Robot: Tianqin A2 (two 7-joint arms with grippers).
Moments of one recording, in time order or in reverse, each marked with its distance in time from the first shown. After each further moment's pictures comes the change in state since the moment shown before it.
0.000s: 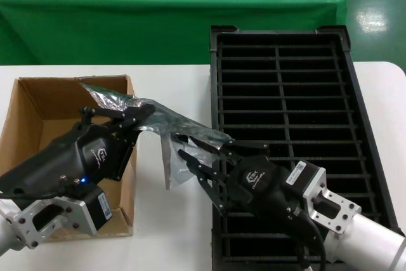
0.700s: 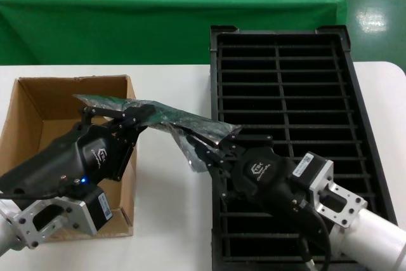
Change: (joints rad) left arm 0.000 0.000 0.000 0.000 0.000 0.000 0.000; right arm -0.040 -0.059 0.105 0.012 -0.091 -0.063 0.048
